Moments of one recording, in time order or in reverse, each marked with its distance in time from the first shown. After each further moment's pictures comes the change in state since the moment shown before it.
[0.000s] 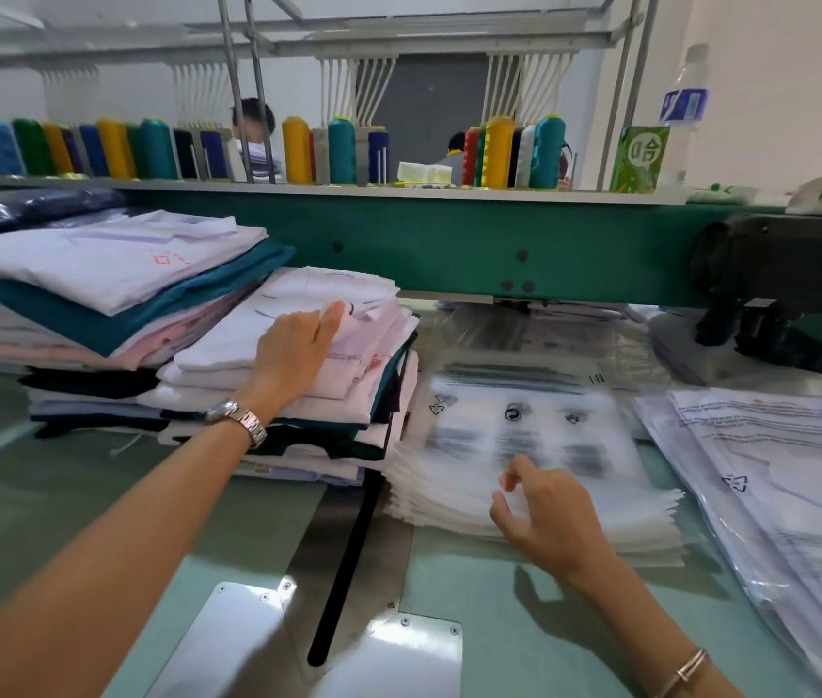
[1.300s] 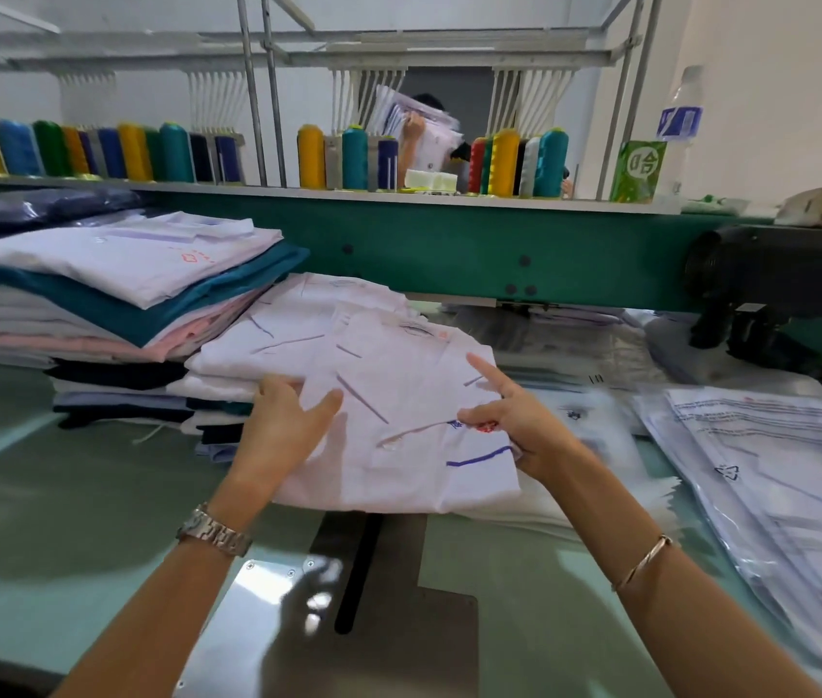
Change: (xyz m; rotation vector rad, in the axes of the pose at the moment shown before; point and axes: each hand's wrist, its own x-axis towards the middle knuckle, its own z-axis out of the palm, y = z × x) left_hand -0.096 0.012 -0.038 -0.352 -0.200 -0.602; right_hand 0.080 -0.067 -0.047 1.141 -0.329 0.571
